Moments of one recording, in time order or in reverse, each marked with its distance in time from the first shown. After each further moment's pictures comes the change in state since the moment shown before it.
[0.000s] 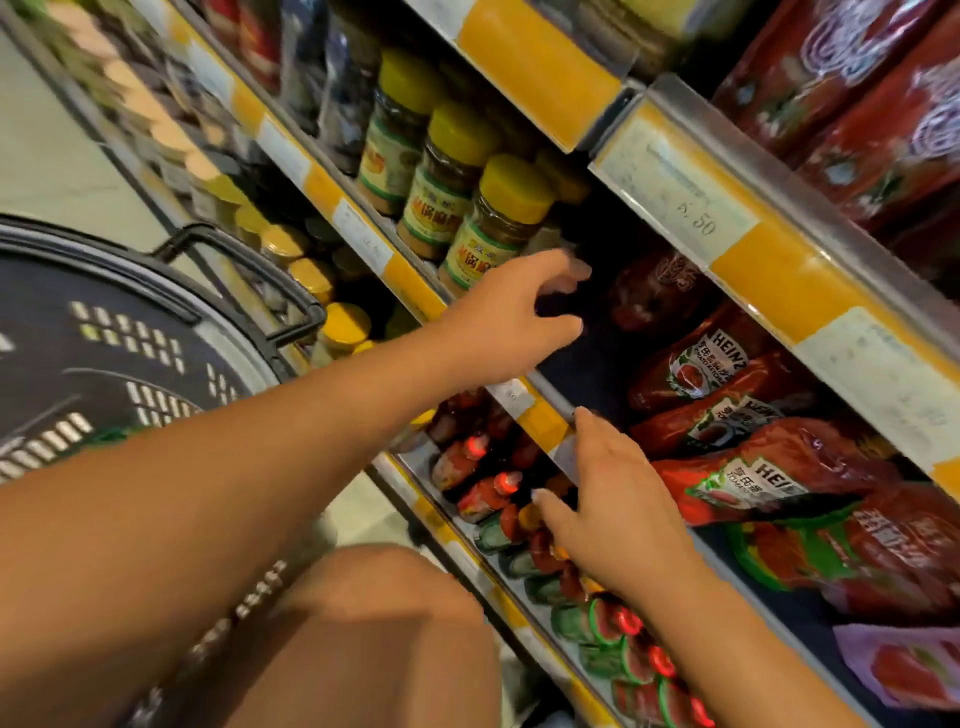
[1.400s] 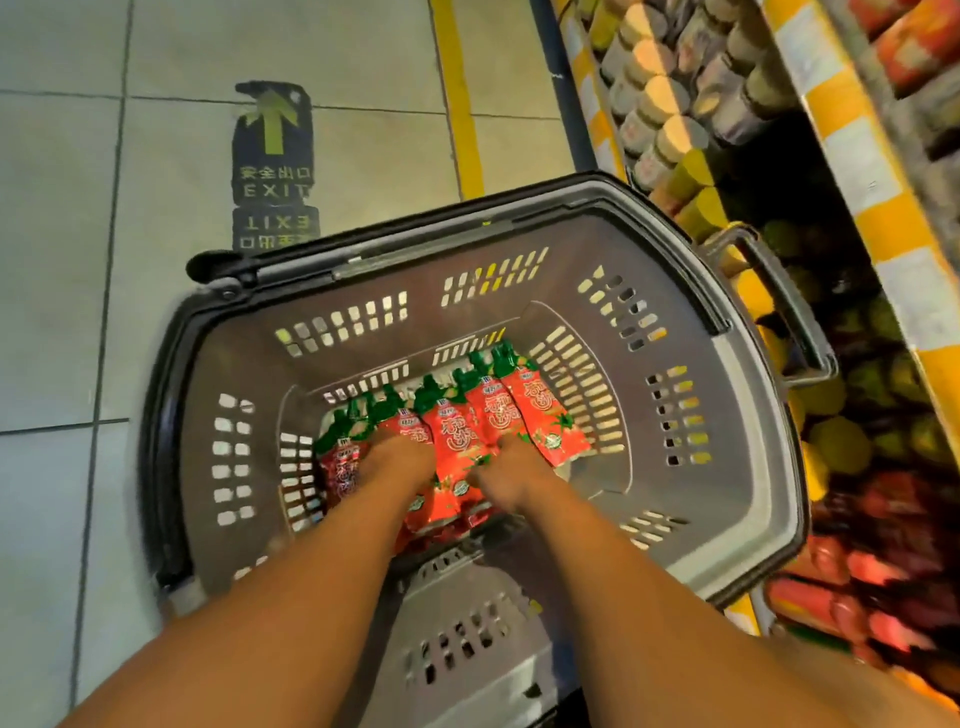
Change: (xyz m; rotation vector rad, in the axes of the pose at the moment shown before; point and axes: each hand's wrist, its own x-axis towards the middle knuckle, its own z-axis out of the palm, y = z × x) left_hand -0.396 -0.260 -0.189 0.065 0.531 -1.679; right_hand 0.047 -0.425 0.202 0.320 -0.836 -0.188
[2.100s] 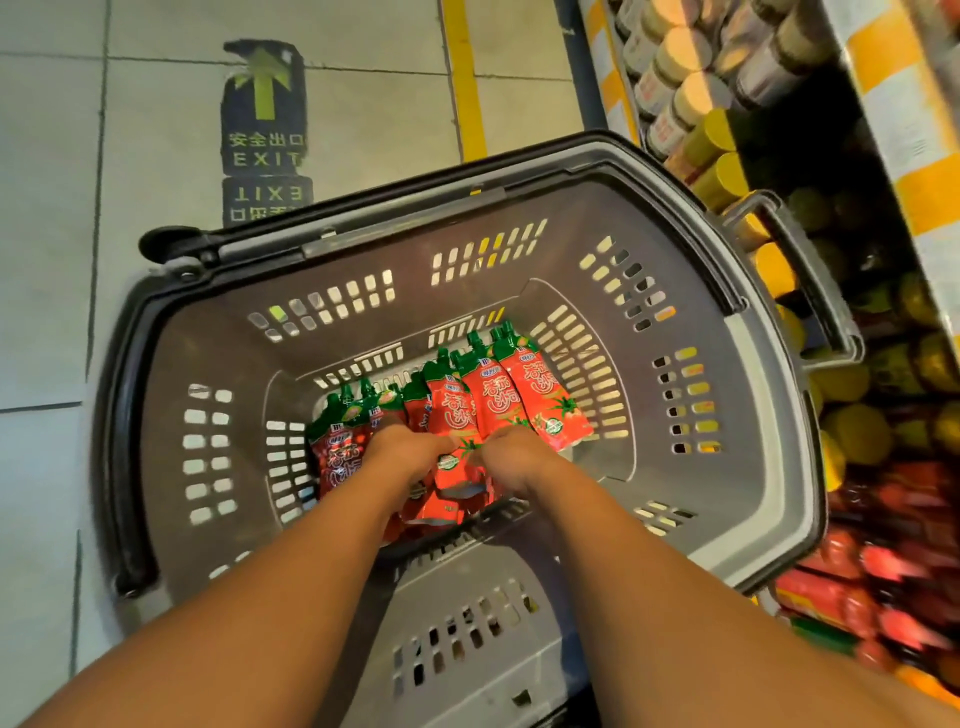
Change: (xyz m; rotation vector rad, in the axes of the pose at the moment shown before) left_hand 0.011 -0.008 0.024 -0.448 -0.098 0.008; right_hand 0.027 0.016 0.001 0.108 -0.128 0.103
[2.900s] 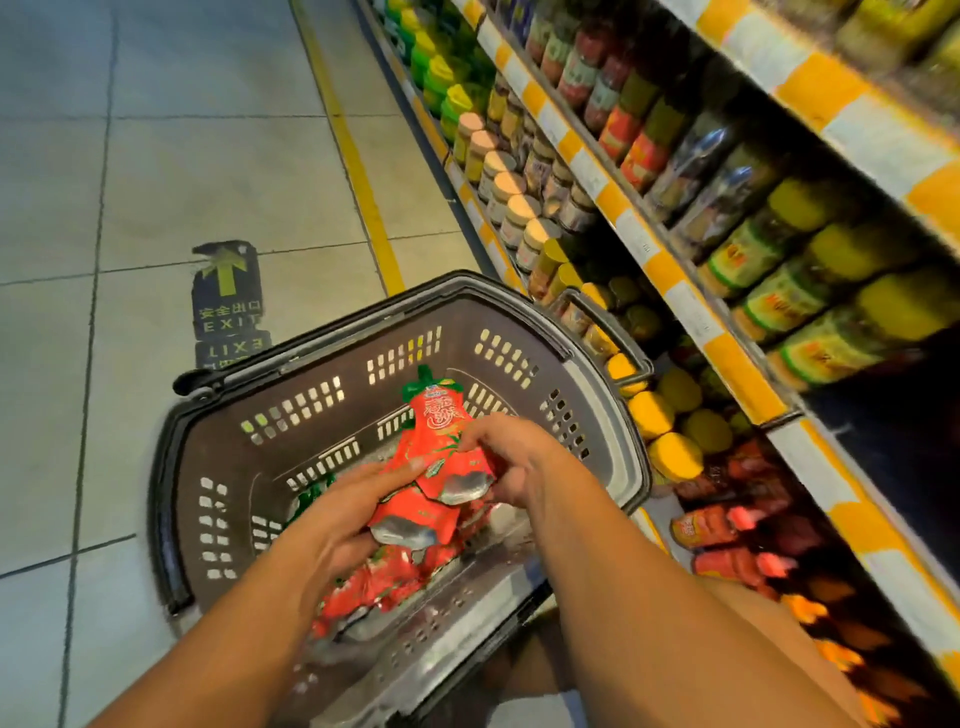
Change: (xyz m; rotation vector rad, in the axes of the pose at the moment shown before) left_hand -0.149 0.033 -0.057 -0.644 -0.630 0.285; right_hand -0.135 -0.028 -0.074 0.951 -0.053 -0.052
